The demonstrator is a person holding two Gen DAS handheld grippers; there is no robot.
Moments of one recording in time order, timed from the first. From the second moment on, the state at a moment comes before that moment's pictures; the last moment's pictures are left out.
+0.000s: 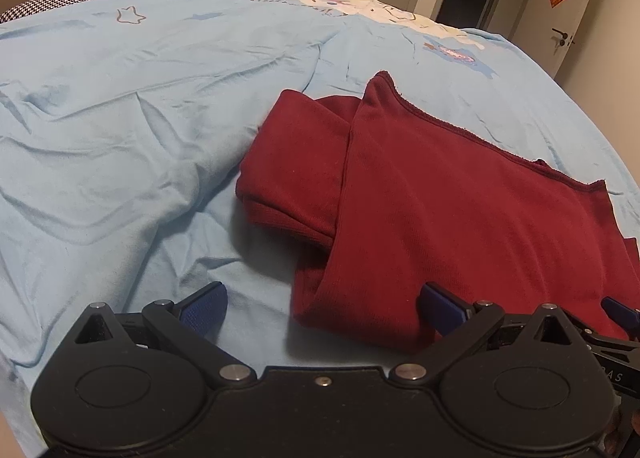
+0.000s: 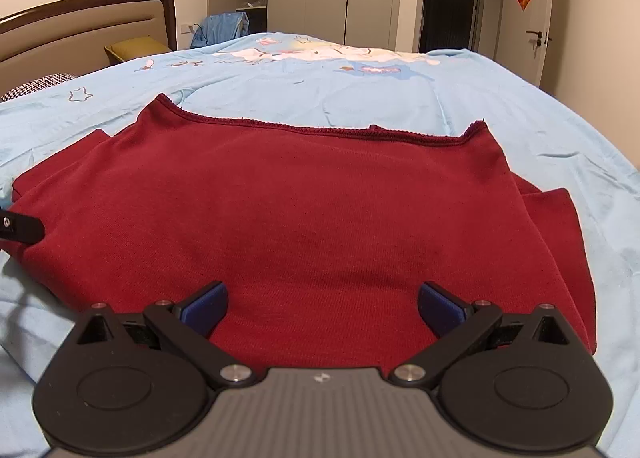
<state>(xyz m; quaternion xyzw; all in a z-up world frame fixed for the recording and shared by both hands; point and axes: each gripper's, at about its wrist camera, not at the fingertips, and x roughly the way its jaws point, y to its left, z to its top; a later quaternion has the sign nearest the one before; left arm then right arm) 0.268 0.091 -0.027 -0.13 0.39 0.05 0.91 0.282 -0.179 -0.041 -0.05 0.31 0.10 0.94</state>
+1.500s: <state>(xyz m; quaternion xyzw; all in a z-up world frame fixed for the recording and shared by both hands) 0.282 0.078 -0.036 -0.13 0.42 0.05 0.90 0.282 -0.178 -0.043 -0.04 0.31 0.11 0.94</state>
